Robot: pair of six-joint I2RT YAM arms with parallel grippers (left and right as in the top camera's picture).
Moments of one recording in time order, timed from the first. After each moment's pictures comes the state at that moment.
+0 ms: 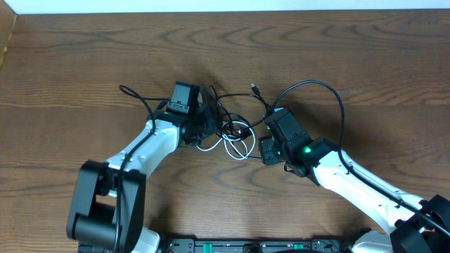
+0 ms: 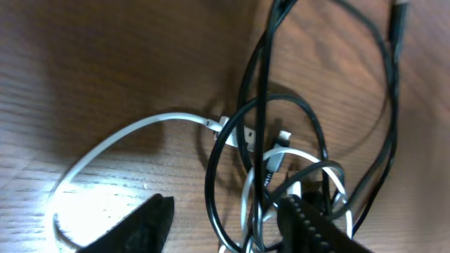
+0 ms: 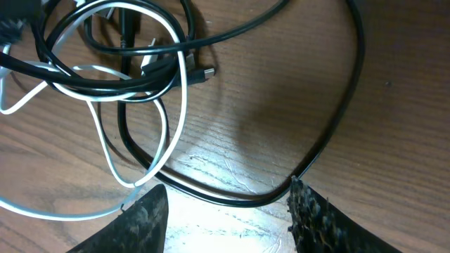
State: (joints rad) left arm -0.28 1.68 0.91 -0.37 0.33 -0.71; right arm 0.65 1.48 0.80 -0.39 0.00 0.44
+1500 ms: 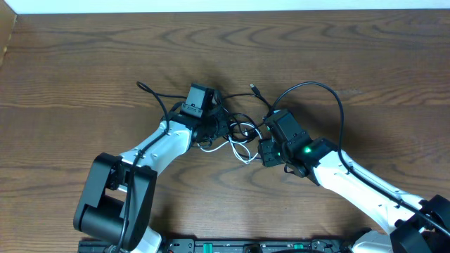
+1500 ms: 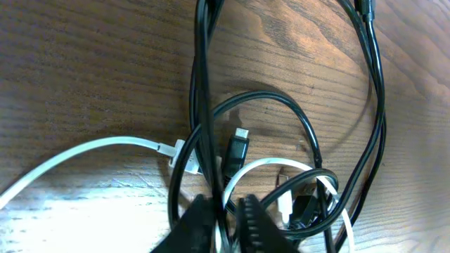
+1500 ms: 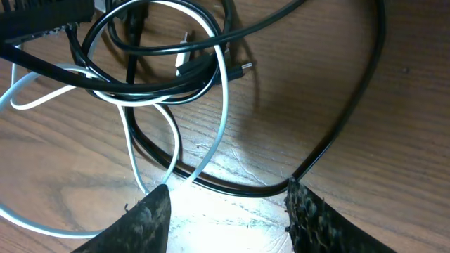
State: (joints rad) left arm -0.37 1.72 0.91 -0.27 0.31 -0.69; right arm 0.65 1.48 0.80 -0.41 -0.03 0.44
